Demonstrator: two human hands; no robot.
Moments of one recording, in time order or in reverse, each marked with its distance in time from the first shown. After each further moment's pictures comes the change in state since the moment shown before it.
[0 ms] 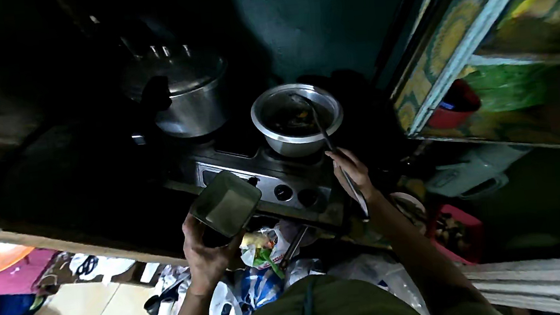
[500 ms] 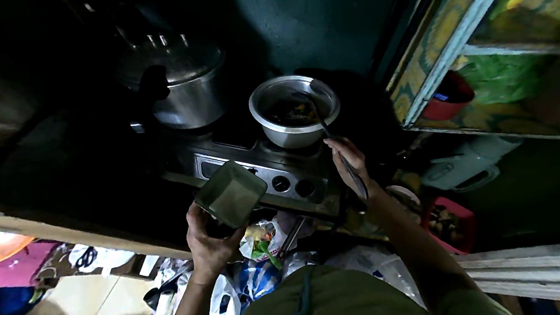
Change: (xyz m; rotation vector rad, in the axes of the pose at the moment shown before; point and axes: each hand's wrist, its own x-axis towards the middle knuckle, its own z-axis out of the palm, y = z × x) left_hand -0.006 0.005 0.001 0.023 -0.017 0.061; right_hand 0.002 -0.003 -0.002 0.026 0.013 0.019
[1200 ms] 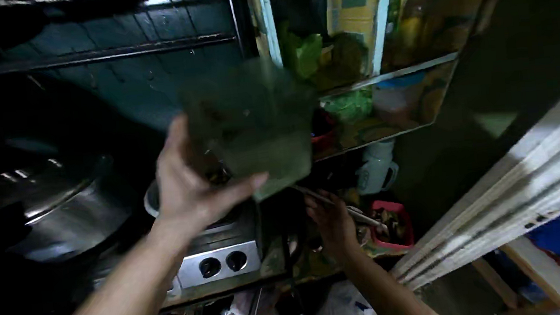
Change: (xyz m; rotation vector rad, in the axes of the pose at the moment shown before) left_hand 0.153 0.272 0.154 -0.475 -0.483 0.429; right_hand -0.031 -0.078 -0.153 1.002 0.784 0.932
